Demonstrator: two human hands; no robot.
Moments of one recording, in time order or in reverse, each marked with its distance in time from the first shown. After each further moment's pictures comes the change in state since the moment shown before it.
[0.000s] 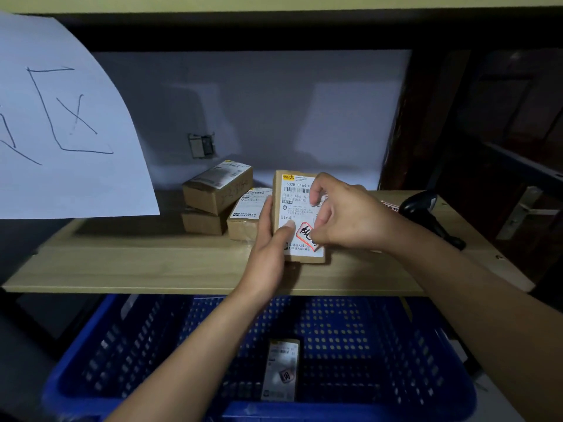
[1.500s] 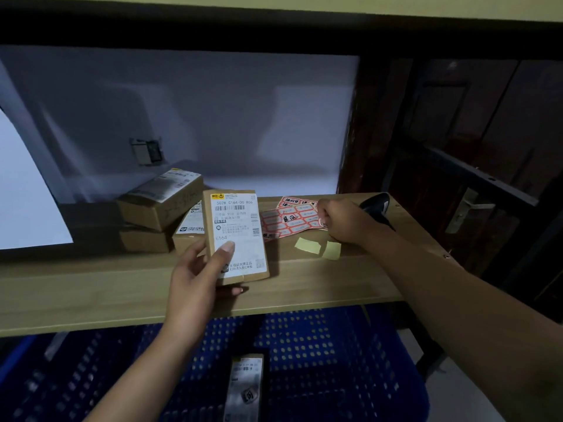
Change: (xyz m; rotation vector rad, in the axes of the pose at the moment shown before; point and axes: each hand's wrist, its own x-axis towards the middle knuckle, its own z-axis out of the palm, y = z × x) left_hand -0.012 -0.004 -0.017 -0.080 0.186 -0.091; right_hand 0.076 0.169 0.003 -0.415 0.012 0.059
